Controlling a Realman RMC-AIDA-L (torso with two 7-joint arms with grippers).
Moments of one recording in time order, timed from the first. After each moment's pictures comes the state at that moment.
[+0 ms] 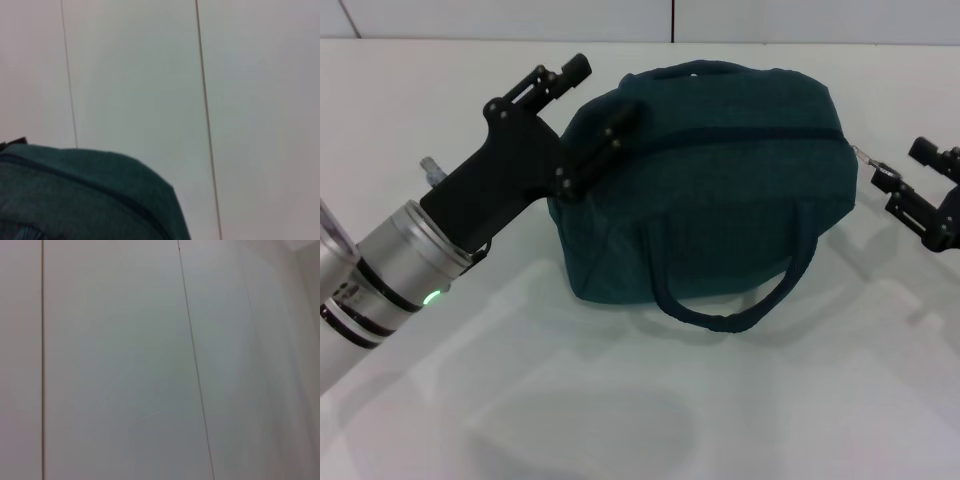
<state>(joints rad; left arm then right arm) -0.45 -2.10 1.39 0.15 0.64 1.61 -0.41 0.36 1.96 -1.80 -0.26 -0.29 -1.31 0.61</state>
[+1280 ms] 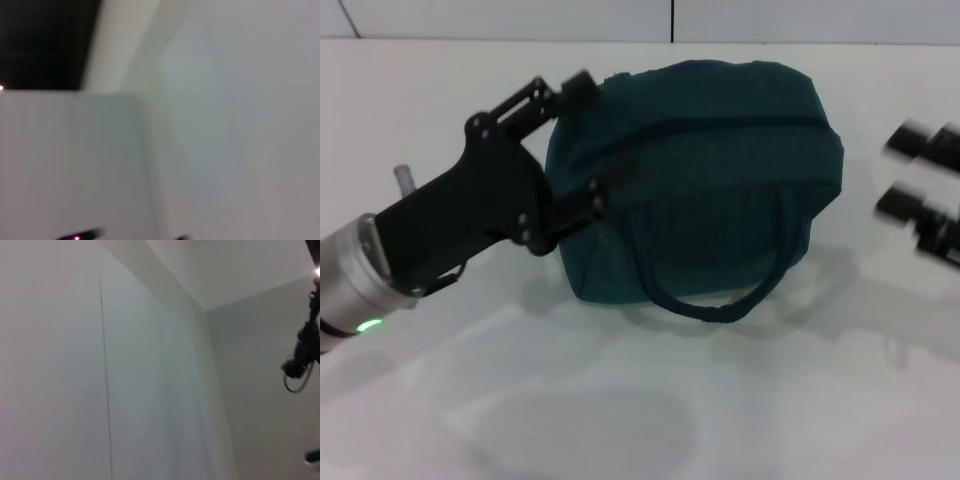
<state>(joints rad) -0.41 -2.02 1.39 0.24 0.81 1.85 -0.57 0.43 1.87 -1.62 -0.35 -0.70 -1.82 0.89</state>
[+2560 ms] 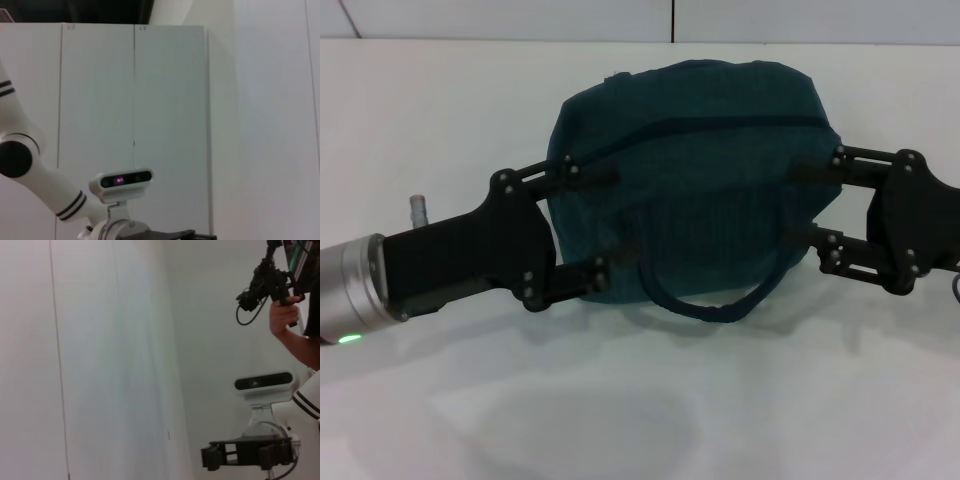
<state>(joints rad) -0.41 -1.95 1.39 0.31 1.03 1.77 -0.65 0.51 1.90 -1.55 -0.45 -0.94 -1.69 0.90</state>
